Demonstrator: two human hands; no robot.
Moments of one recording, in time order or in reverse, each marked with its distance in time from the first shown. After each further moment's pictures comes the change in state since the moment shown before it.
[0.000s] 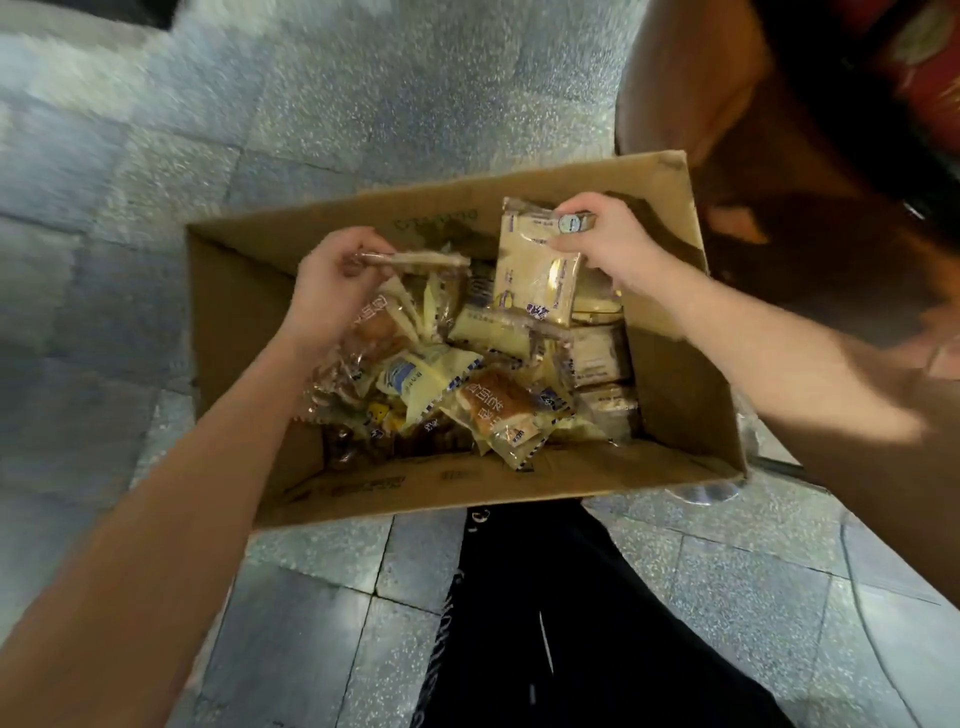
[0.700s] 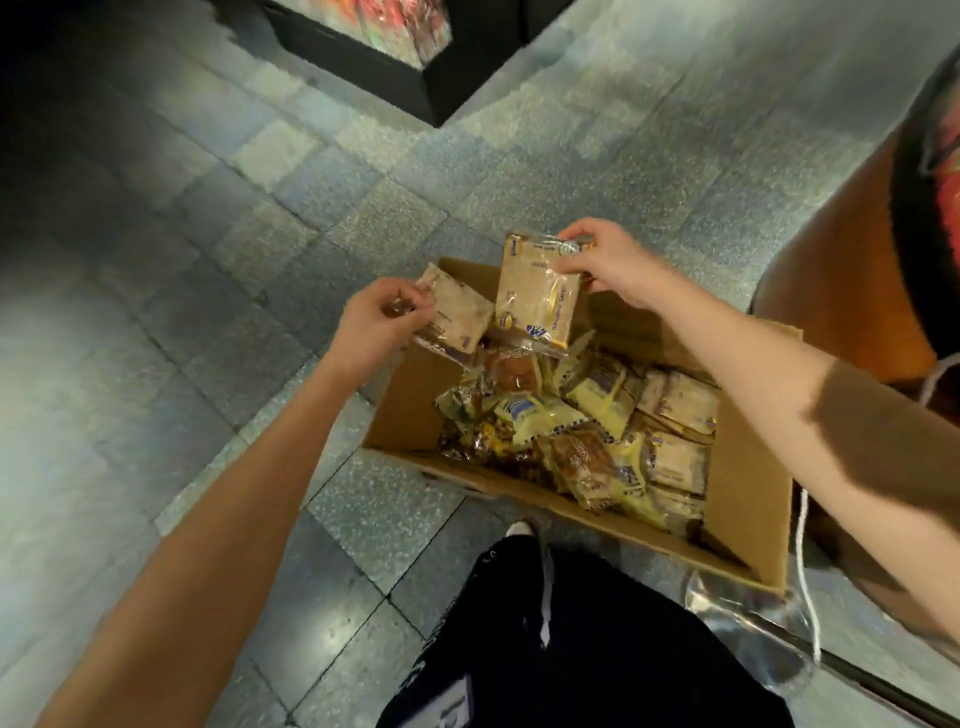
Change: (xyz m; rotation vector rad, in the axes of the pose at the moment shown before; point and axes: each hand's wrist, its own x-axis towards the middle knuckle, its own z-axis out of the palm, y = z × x) left_hand -0.163 0.068 -0.145 -0.057 0.377 -0.127; right_hand -0.077 -0.230 0.066 -0.050 -0.342 -0.229
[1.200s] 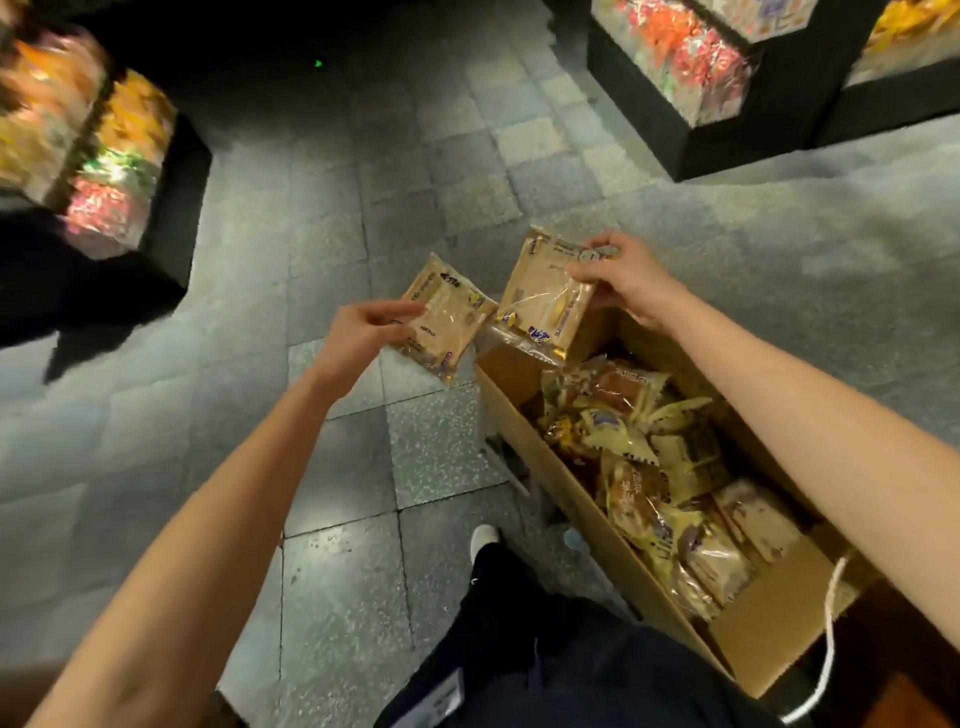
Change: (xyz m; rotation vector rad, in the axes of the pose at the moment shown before) left_hand -0.233 -0.007 -0.050 -0.274 0.567 -0.315; right_hand -0.080 -0.079 0.100 0.056 -0.494 -0.229
